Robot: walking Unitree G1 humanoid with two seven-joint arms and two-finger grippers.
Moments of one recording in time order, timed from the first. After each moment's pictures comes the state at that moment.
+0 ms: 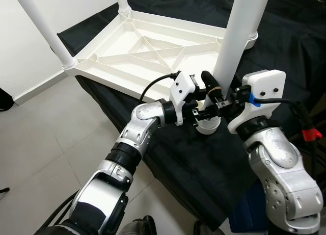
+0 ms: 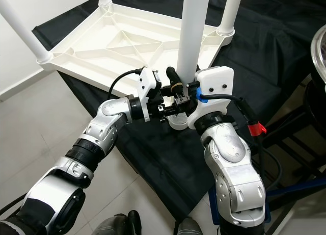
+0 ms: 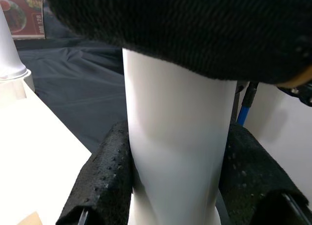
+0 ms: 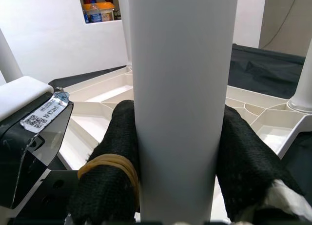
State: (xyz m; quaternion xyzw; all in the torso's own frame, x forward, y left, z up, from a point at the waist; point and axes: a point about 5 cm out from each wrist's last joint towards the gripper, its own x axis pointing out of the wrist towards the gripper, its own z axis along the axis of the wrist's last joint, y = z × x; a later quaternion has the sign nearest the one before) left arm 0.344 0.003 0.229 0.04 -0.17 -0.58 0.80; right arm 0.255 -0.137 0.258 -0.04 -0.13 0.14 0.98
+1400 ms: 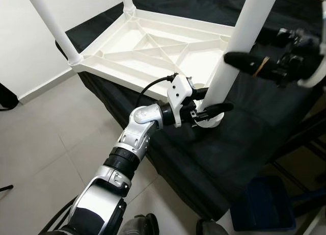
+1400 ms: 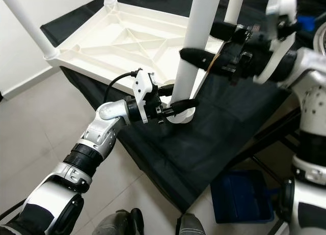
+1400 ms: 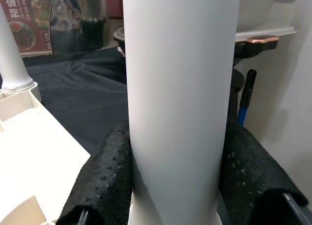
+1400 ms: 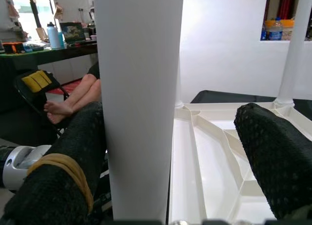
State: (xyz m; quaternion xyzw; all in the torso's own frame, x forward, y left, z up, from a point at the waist) left arm 0.336 0.007 0.228 0.04 -0.20 -0.58 0.79; right arm 0.291 -0.223 0.364 -0.09 -0.14 0.52 0.84
